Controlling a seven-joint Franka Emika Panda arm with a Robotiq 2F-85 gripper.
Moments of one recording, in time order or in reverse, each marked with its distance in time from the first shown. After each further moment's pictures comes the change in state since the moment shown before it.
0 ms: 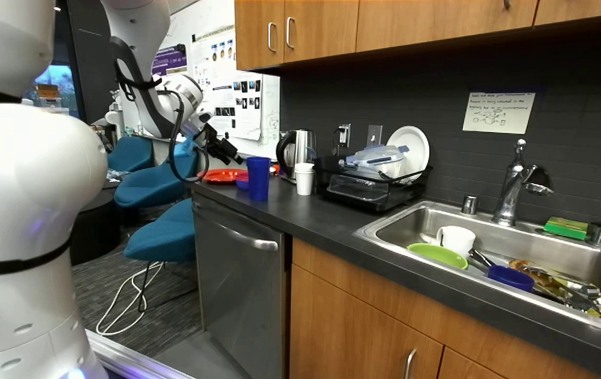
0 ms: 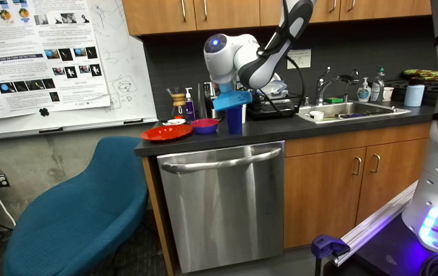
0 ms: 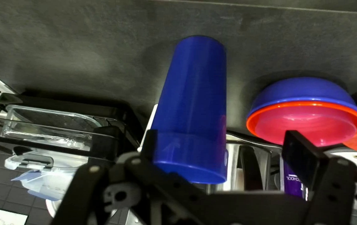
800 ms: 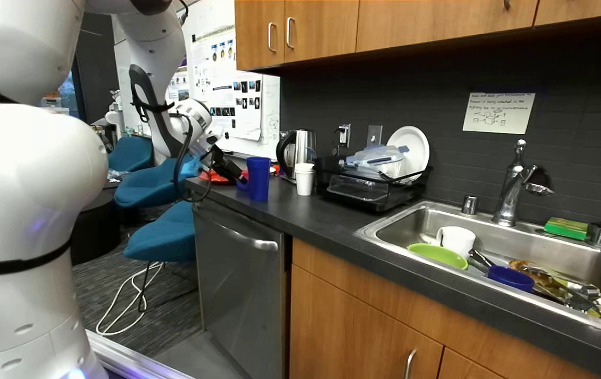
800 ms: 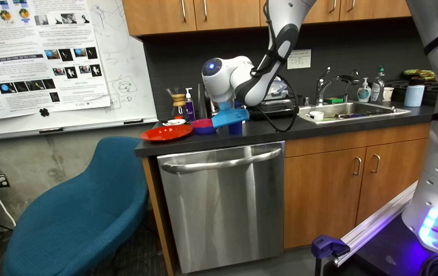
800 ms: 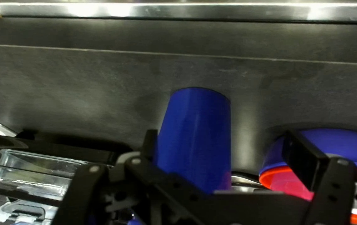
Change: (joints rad) arm 0.000 0.168 -0.019 0.090 0.000 -0.007 0.069
